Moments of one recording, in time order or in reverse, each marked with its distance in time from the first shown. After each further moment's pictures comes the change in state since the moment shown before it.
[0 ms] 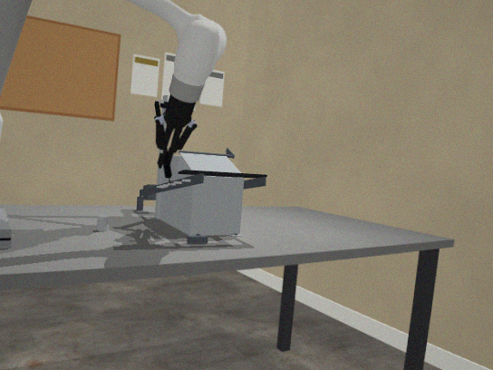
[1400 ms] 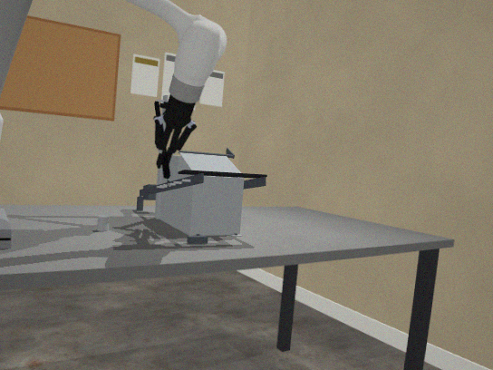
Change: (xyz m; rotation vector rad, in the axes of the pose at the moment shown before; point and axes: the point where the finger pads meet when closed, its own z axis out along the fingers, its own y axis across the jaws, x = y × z) arm -0.001 -0.004 0.000 0.014 0.000 0.010
